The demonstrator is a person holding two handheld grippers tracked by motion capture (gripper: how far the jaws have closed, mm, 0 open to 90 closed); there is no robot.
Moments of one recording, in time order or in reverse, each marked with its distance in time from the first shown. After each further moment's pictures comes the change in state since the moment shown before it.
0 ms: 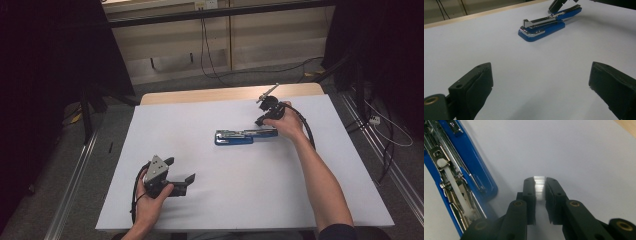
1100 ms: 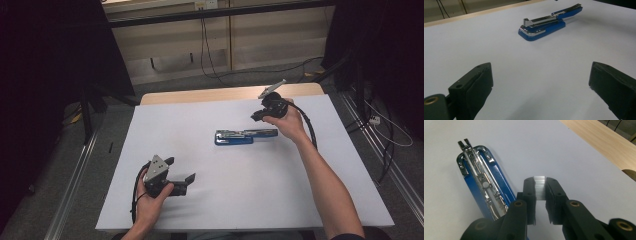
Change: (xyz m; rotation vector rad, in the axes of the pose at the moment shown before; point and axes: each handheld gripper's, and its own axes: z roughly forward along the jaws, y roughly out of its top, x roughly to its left) left arm 0.000 0.000 0.002 0.006 0.000 -0.007; right arm 0.018 0.006 -0.032 -0.180 0.020 -0.036
